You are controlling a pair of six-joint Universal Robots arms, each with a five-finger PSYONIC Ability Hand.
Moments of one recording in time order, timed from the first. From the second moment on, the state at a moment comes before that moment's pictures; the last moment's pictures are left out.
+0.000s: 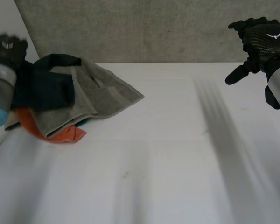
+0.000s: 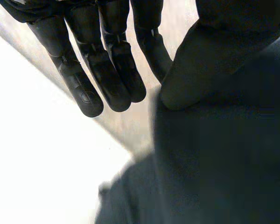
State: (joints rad) left arm 4.65 -2.10 -1.18 3.49 -1.51 3.61; right arm 1.85 -1.46 1.44 -0.05 1.52 3.03; left_hand 1.13 1.19 1.19 1.20 1.00; right_hand 0.22 0.21 0.21 0.21 0.05
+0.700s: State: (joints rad) left arm 4.28 -2.03 -1.28 3.54 -1.52 3.36; right arm 1.82 -1.51 1.44 -0.05 1.47 3.00; left_hand 0.21 0.22 0.22 0.21 0.05; right_hand 0.22 0.21 0.21 0.21 0.05
